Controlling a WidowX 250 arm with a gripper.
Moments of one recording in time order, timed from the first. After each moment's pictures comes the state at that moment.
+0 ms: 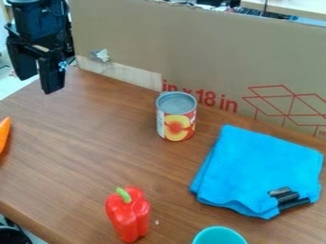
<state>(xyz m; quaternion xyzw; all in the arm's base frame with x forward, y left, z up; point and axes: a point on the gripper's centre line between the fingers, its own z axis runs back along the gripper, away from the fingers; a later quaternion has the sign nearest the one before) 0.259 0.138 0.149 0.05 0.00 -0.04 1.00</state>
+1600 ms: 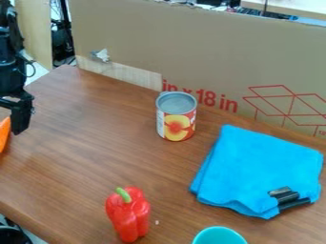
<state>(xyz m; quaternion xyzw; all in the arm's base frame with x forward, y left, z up) 0.239 0.231 0.054 0.07 0.08 0.14 0.98</state>
